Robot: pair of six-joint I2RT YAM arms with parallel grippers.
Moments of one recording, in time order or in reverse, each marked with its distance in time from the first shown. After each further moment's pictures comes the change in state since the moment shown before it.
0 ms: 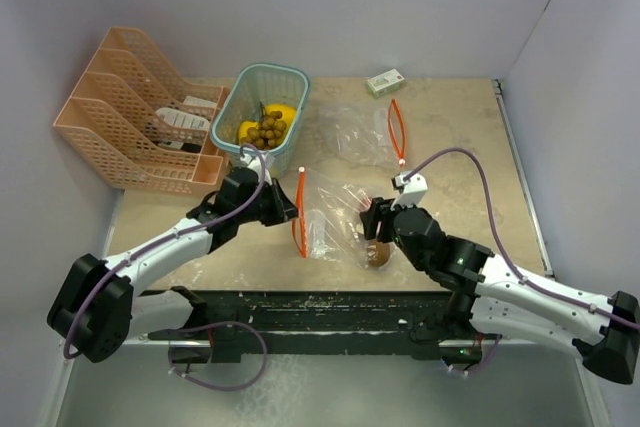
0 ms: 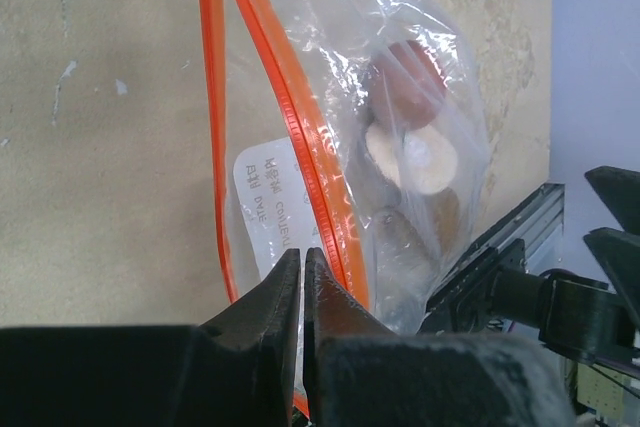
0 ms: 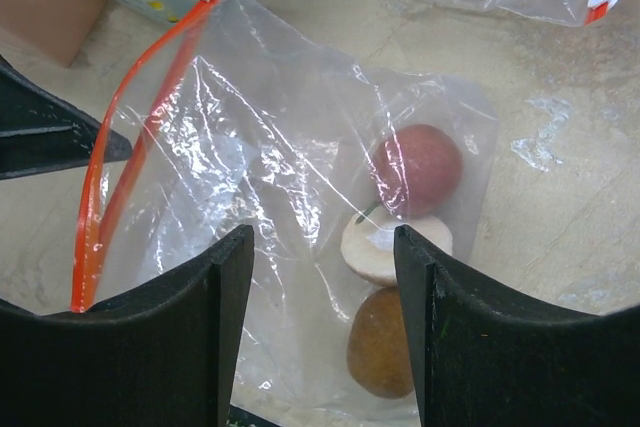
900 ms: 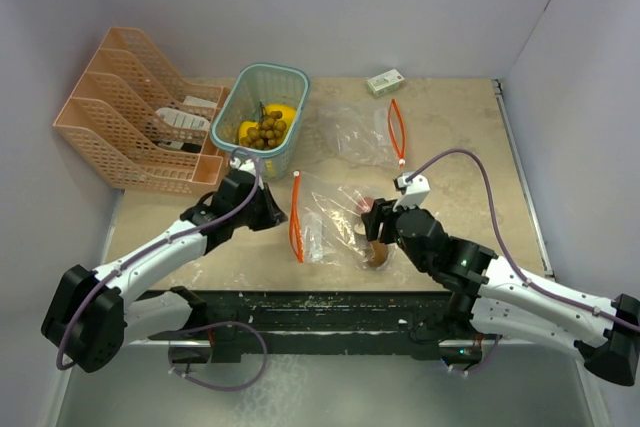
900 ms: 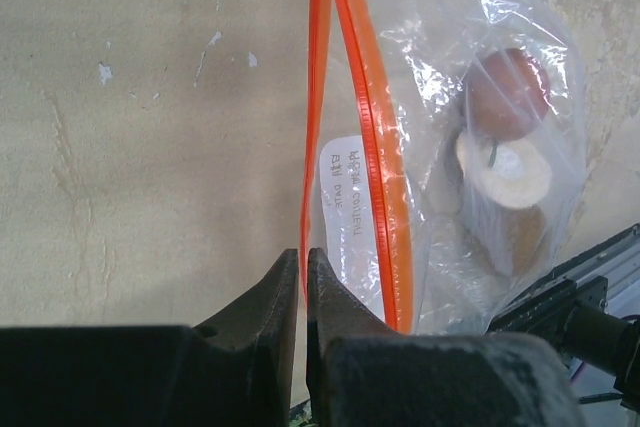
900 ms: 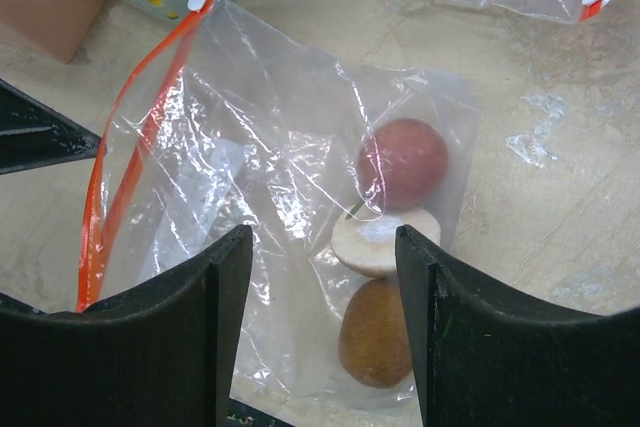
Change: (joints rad) left arm -0.002 -0.059 0.023 -0.203 -0.161 0.045; right arm 0.003 -0.021 0.001 -0.027 0.000 -0.001
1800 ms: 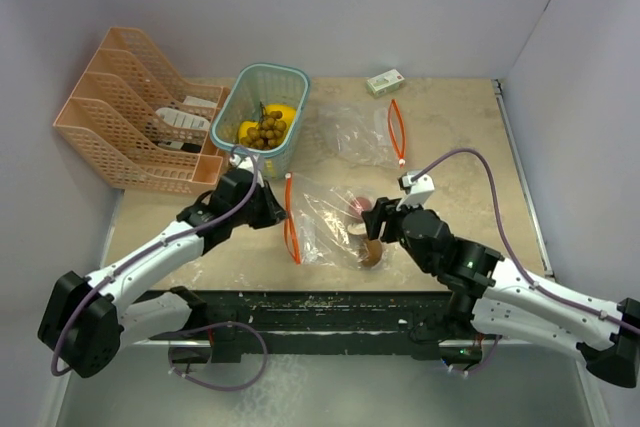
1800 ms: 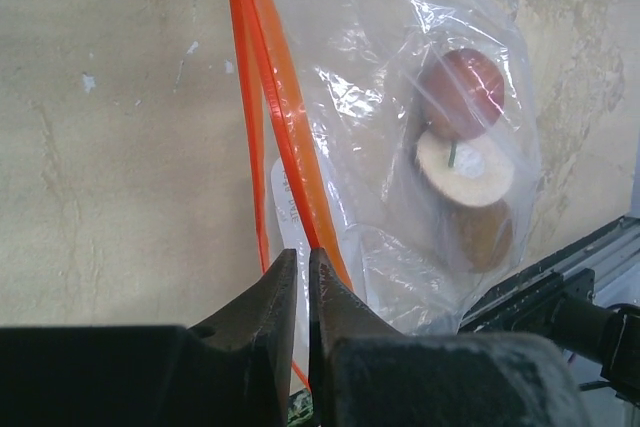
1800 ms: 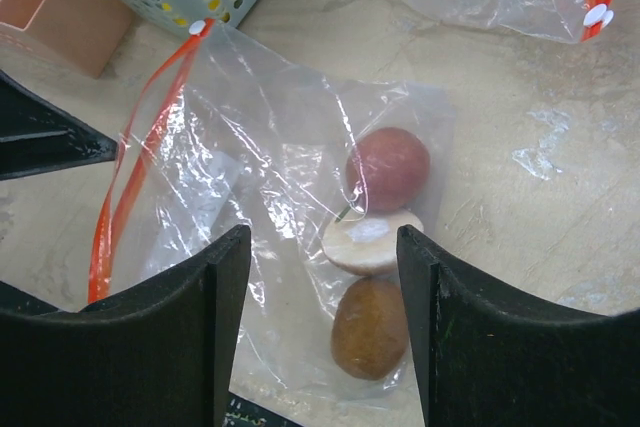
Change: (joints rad) left arm -0.012 -0.048 0.035 -0.056 -0.013 0.000; right arm 0.009 -0.027 0.018 -0.004 0.000 -0.006
